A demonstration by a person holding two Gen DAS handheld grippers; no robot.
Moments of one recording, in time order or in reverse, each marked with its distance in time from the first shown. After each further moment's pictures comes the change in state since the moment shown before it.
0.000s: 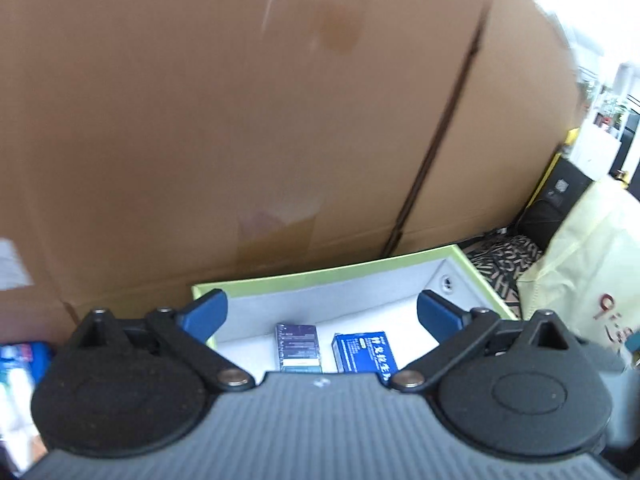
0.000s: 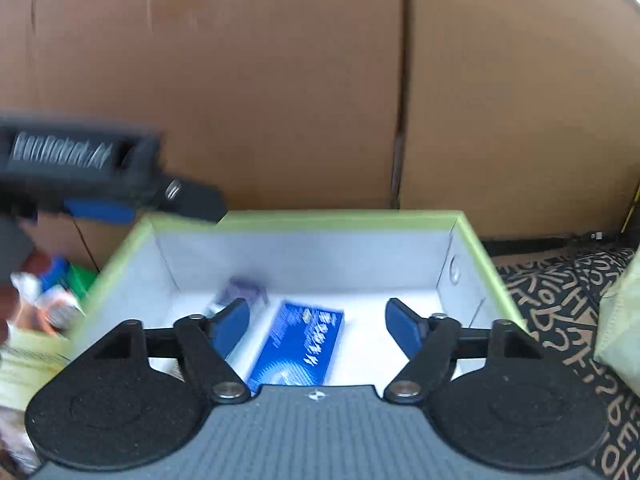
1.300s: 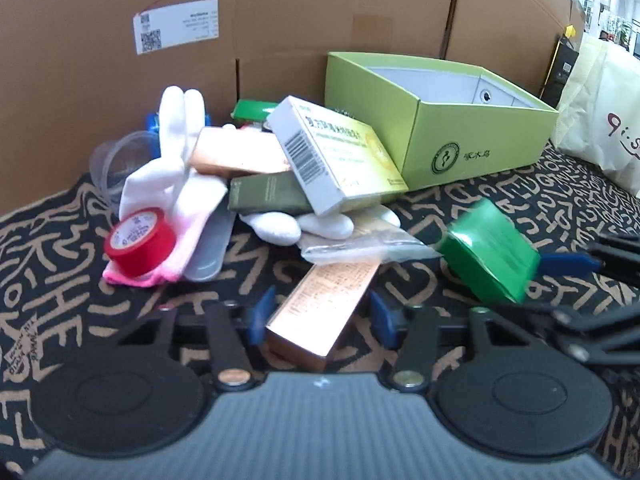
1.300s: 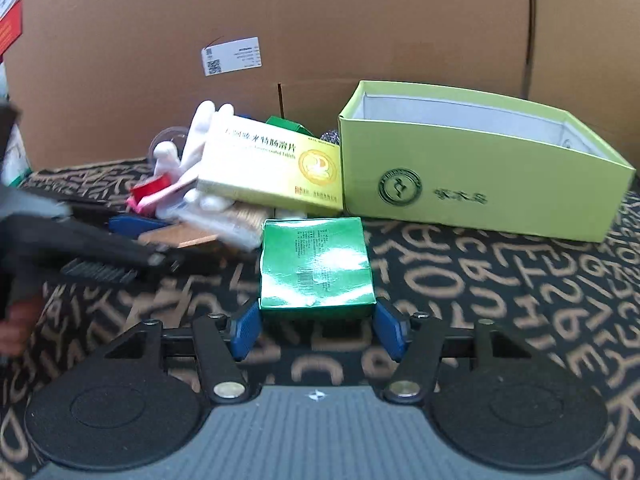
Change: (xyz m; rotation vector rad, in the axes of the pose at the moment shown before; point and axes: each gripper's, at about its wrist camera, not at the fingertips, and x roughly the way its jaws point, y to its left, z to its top) left arm -0.134 0.089 -0.189 0.091 0.145 0.113; right arm -0.097 0.128 -0.147 -0.125 0.132 0.186
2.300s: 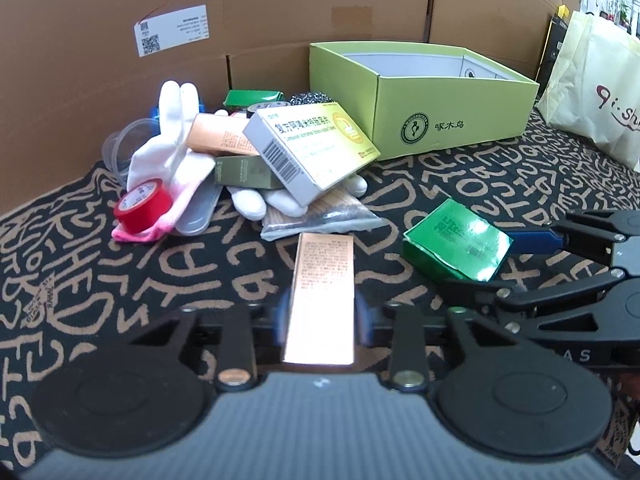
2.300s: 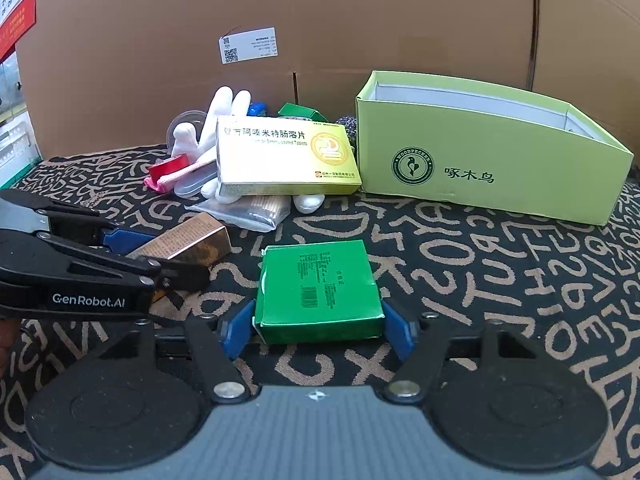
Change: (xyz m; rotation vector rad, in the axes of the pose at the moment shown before) left arm -0.029 -0.033 -0.027 0.028 0.024 0.058; right arm -0.002 0.010 -0.015 -0.007 -0.001 0.009
